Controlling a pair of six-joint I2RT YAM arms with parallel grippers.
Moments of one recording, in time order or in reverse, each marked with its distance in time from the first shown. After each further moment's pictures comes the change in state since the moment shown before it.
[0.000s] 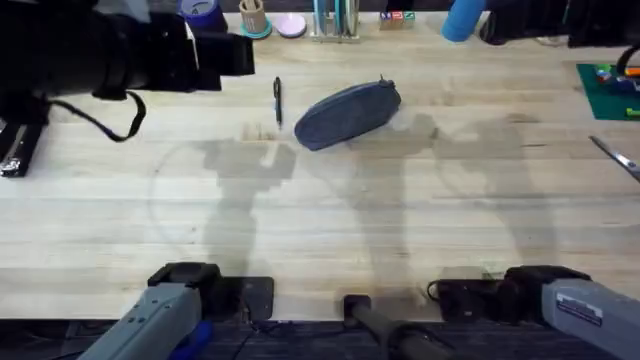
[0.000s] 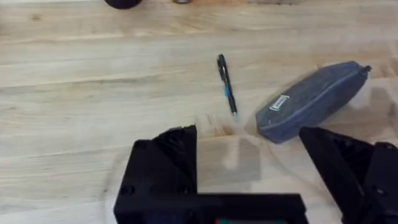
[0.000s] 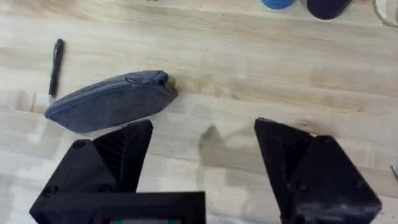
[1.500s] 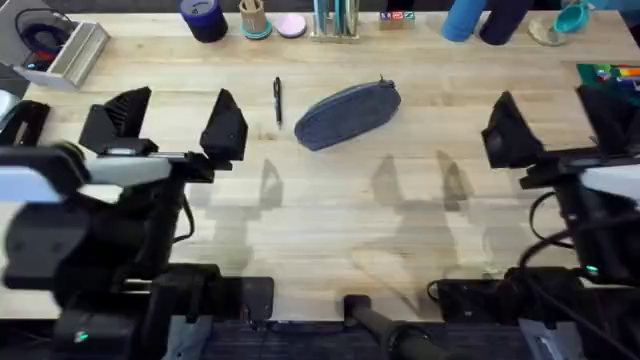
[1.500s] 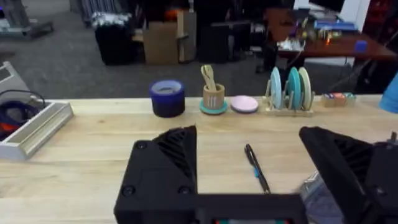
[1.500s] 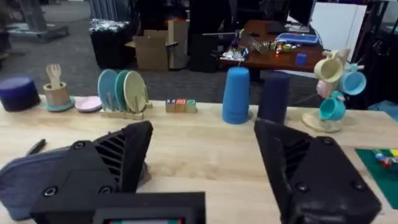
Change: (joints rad) left arm 0.000 -0.928 -0.920 0.761 -0.138 0.000; right arm 0.000 -1.206 -1.184 0.877 0.107 0.027
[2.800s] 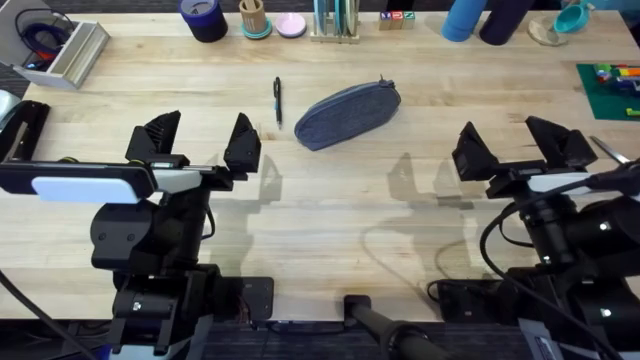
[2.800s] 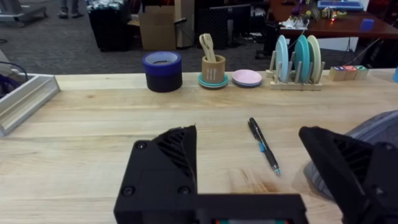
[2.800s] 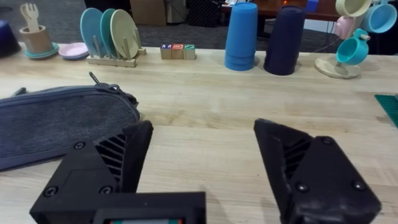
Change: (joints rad) left arm 0.000 -0.074 -0.245 0.135 0.007 0.000; right arm 0.000 -0.003 -0.177 0.001 0.003 0.000
